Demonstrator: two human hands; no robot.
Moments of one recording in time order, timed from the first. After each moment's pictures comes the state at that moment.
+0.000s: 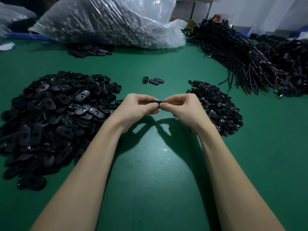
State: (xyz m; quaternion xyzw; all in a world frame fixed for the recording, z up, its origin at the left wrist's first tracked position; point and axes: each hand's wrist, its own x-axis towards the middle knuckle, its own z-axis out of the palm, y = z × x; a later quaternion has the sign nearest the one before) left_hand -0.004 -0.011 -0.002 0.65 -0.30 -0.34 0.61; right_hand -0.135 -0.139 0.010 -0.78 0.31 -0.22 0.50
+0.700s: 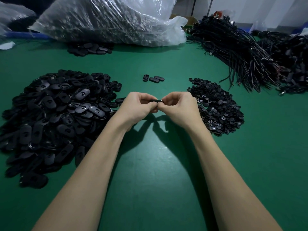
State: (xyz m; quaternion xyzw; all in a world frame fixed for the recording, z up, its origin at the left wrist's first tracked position) left_hand -0.008 -0.015 -0.003 0.70 -0.31 -0.28 0.58; right_hand -0.126 -0.127 0.003 -0.81 0.31 -0.26 0.42
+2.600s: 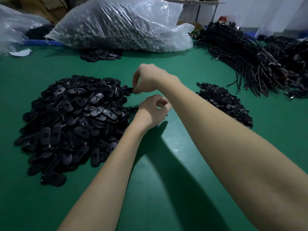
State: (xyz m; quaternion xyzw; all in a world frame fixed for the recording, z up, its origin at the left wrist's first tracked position) left_hand -0.019 -0.024 0.001 0.78 -0.35 -0.19 0.48; right_hand 0.002 -0.110 0.081 -0.97 0.18 -0.01 0.17
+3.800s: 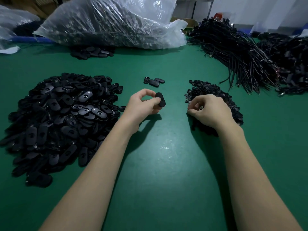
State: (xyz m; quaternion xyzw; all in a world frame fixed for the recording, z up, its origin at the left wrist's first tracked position) left_hand -0.027 -0.023 0.010 0.67 -0.22 -0.30 0.65; right_hand -0.178 -0.178 0.019 -0.89 0.39 -0.13 0.19
